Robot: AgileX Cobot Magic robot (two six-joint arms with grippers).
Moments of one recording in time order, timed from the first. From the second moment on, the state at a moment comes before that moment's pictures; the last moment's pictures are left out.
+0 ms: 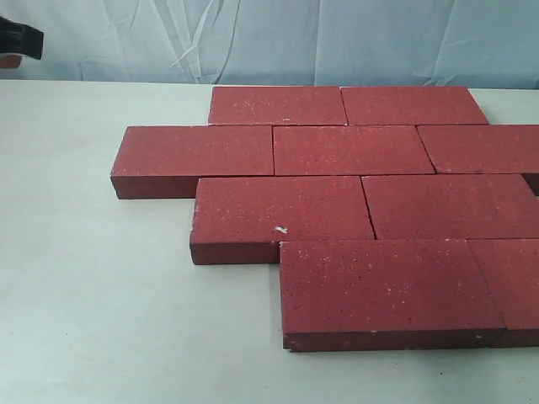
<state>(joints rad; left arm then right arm) -0.21 1.16 -1.07 -0.02 0.72 -0.01 0.07 0.51 -0.68 0.04 0.45 0.06</state>
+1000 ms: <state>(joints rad) -0.21 1.16 -1.07 -0.02 0.71 -0.01 0.07 0.51 -0.48 0.03 0.22 0.06</state>
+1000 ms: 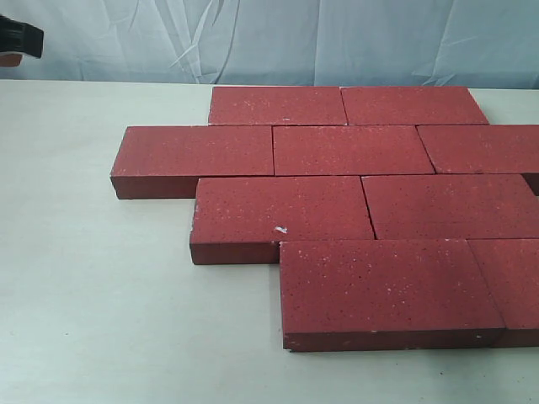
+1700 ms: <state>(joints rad) -0.21 1.16 -1.07 -0.02 0.71 -0.01 0.07 0.47 -0.32 0.01 0.20 0.06</state>
